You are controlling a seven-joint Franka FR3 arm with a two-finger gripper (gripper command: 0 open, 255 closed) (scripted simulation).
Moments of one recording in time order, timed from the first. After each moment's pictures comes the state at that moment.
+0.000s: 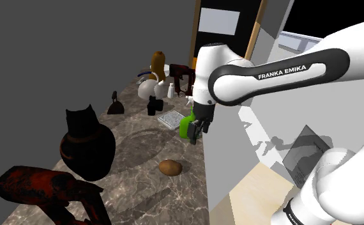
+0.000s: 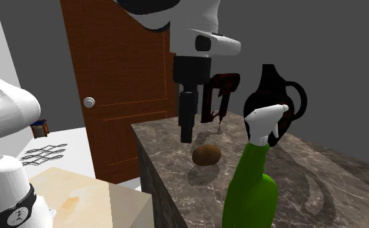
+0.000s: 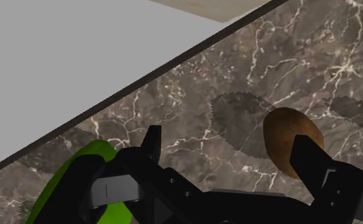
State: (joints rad) arm 0.14 -0.31 0.25 -2.34 0.10 1.99 0.10
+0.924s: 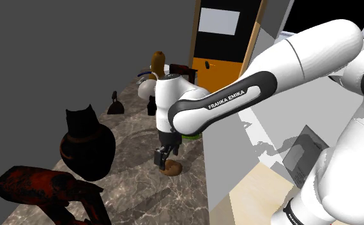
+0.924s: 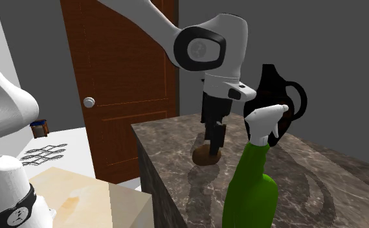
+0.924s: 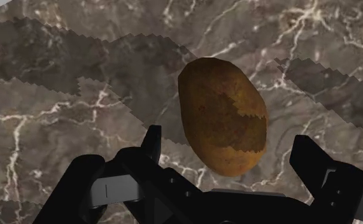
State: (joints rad) arm 0.22 0.09 0.35 -2.15 0.04 2.15 0.21
